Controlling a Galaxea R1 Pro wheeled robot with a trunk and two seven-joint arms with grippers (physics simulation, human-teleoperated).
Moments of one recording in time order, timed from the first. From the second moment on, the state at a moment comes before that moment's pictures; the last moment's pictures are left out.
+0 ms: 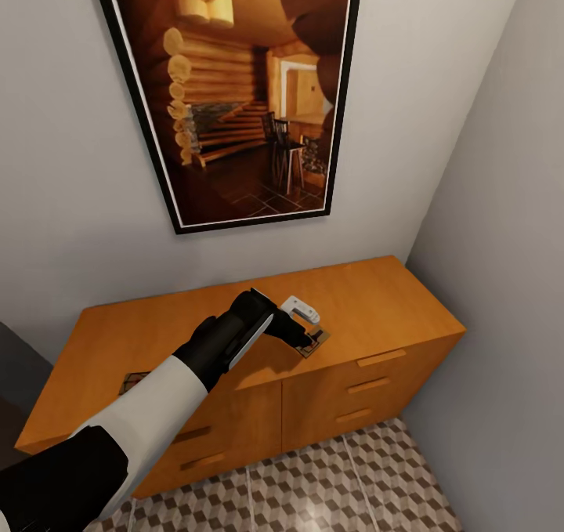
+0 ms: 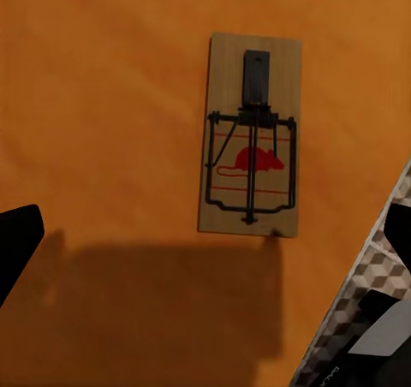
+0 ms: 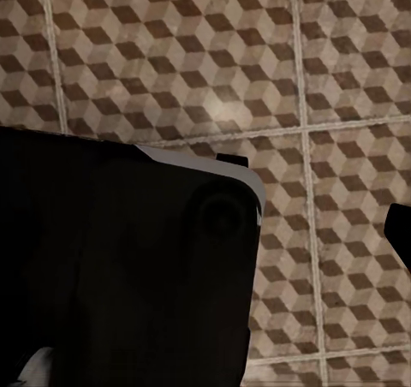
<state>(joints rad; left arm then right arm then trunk) -1.02 -0.15 -0.64 -0.90 0.10 0.97 -0.30 -0.13 0.00 0.26 -0.02 -0.11 -0.51 -0.02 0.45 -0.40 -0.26</state>
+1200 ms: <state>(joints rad) -1.02 -0.15 -0.64 -0.90 0.10 0.97 -0.30 -0.13 0.01 0.26 -0.02 -0.11 -0.51 -0.02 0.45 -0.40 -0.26</state>
